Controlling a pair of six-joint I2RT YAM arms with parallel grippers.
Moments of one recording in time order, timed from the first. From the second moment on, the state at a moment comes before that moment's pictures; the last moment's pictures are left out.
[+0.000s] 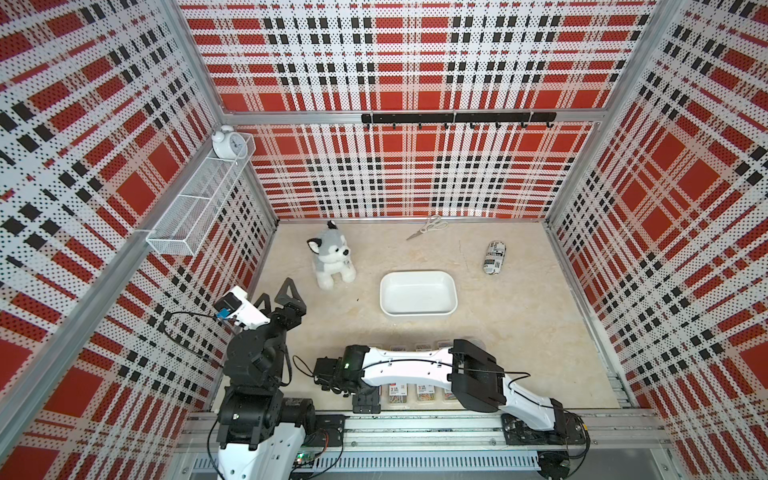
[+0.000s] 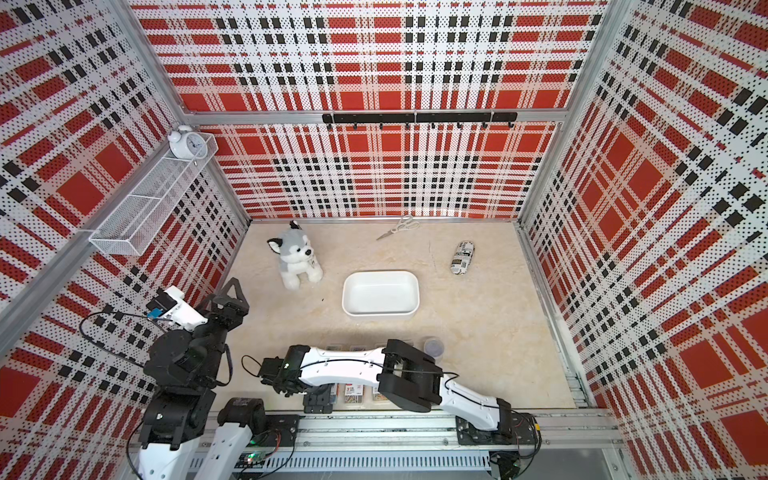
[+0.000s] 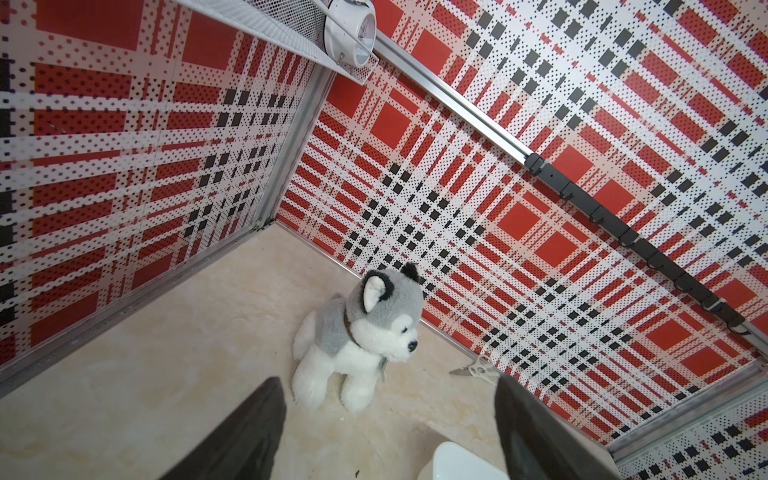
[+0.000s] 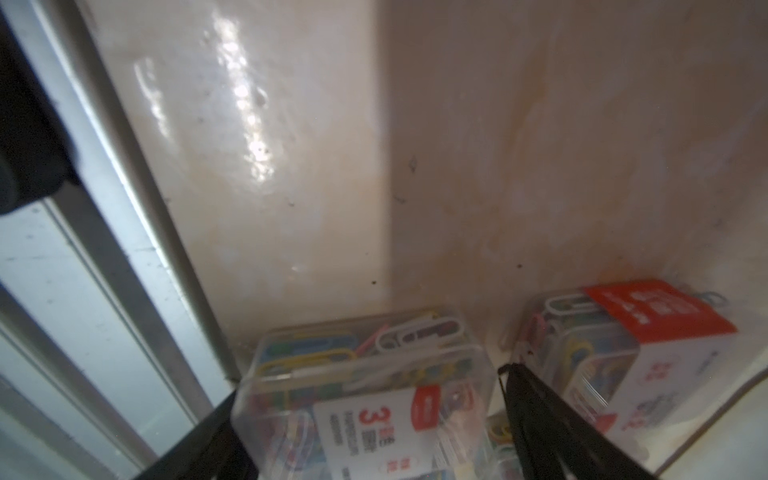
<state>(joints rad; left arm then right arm) -0.05 0.32 0.67 -0.37 -0.22 -0.58 1.41 2.38 2.03 -1.23 0.15 -0.15</state>
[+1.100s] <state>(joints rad) -0.05 0.29 0.66 -0.38 -0.21 -0.58 1.27 1.82 1.65 -0.98 0.10 -0.05</state>
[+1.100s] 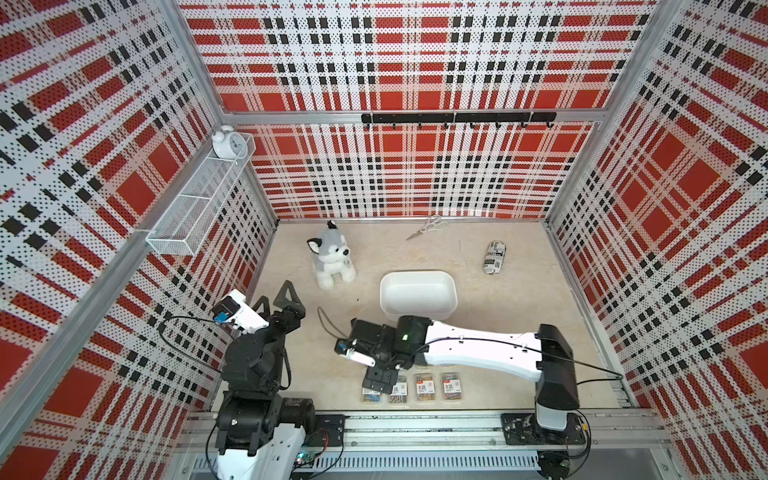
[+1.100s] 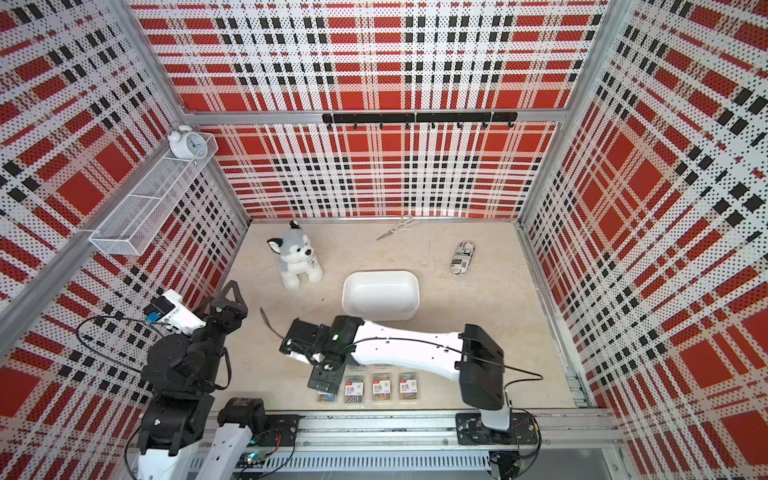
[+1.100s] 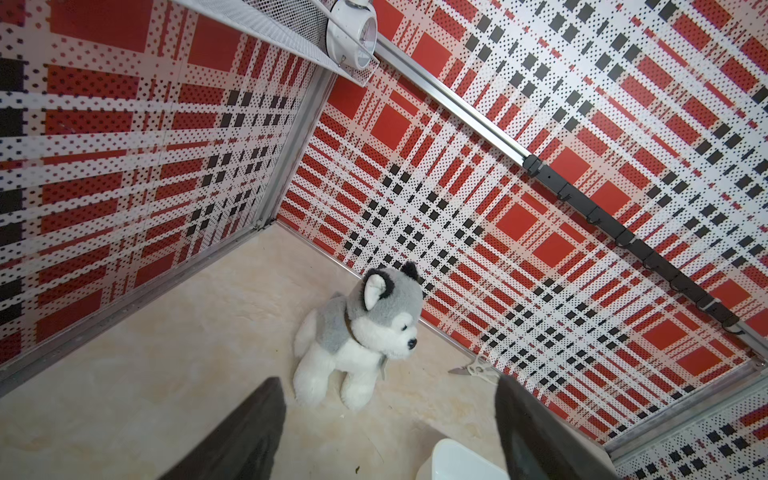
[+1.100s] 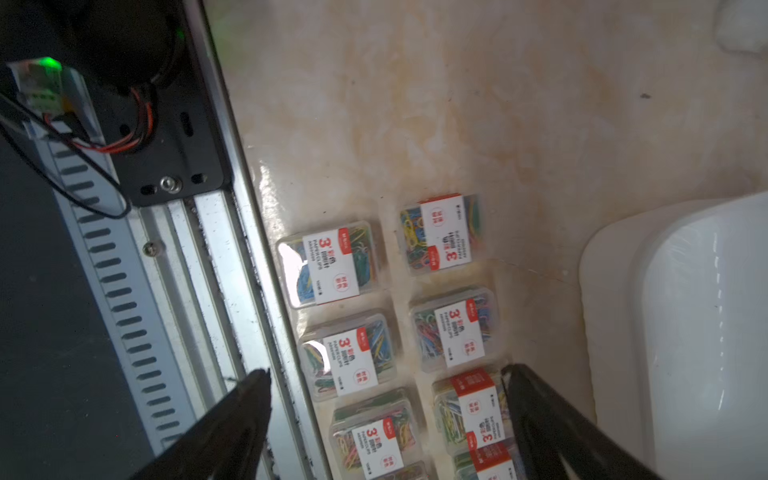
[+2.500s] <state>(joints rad) -0.02 0.37 0.01 0.43 -0.49 -0.59 0.25 1.17 0.16 0.89 0.62 -0.01</state>
